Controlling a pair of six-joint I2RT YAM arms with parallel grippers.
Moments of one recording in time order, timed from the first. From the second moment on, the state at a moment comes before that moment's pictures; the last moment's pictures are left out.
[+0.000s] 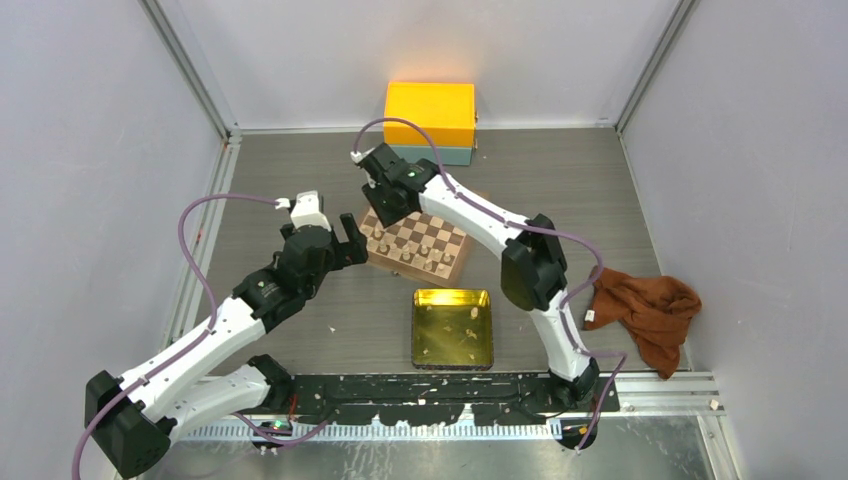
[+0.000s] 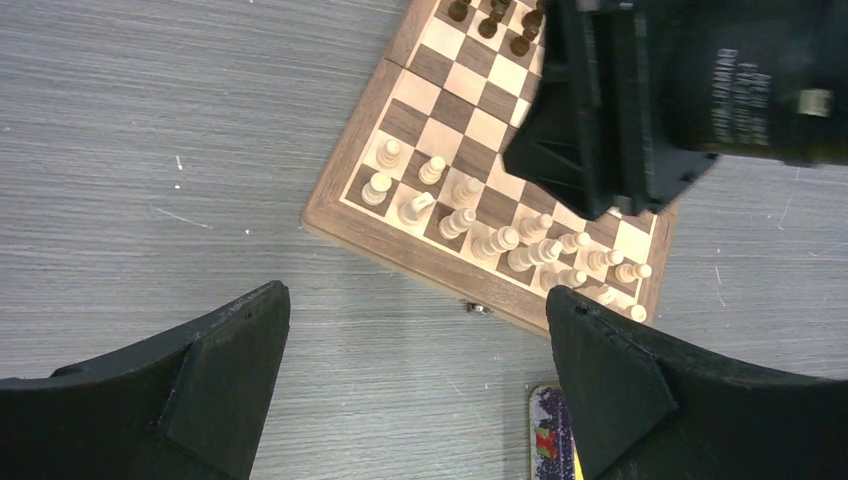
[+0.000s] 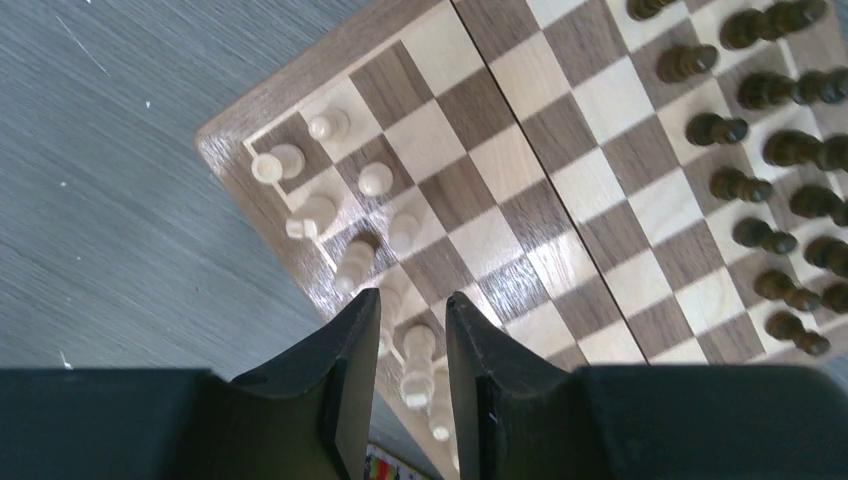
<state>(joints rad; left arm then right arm) -0.69 0.91 0.73 -0.30 -0.49 -0.58 0.82 2.20 2.07 -0.83 0.10 0.16</state>
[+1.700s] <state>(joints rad) -0.69 0.98 0.73 -0.27 -0.50 -0.58 0.99 1.24 0.72 -0.56 0.45 0.83</state>
